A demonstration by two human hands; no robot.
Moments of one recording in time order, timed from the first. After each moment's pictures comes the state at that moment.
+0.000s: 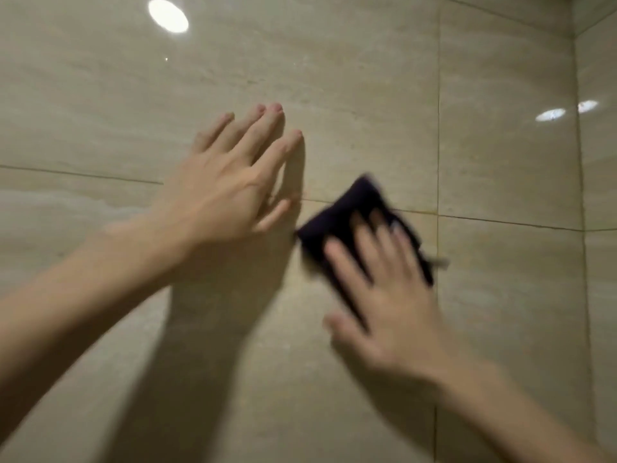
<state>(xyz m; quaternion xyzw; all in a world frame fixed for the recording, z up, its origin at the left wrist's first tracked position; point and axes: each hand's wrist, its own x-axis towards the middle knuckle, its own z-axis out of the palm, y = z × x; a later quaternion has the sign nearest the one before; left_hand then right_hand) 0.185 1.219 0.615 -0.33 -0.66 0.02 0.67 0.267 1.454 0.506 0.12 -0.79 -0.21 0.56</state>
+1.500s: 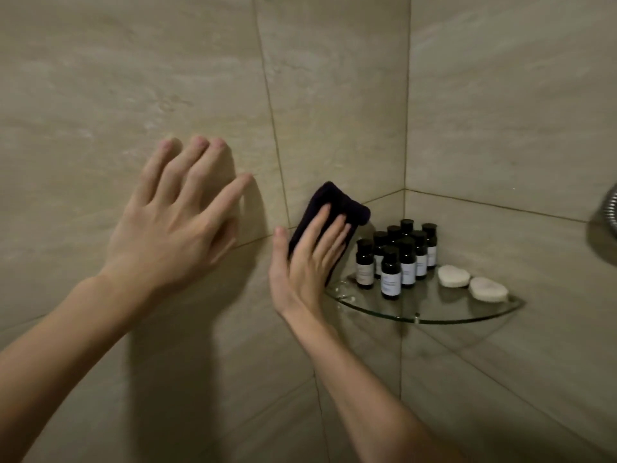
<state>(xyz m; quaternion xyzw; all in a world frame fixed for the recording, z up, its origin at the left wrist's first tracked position) 0.210 1.315 0.374 -0.50 -0.61 0.03 0.62 0.285 1.449 0.269 -0.25 -0.71 0.38 0.54</state>
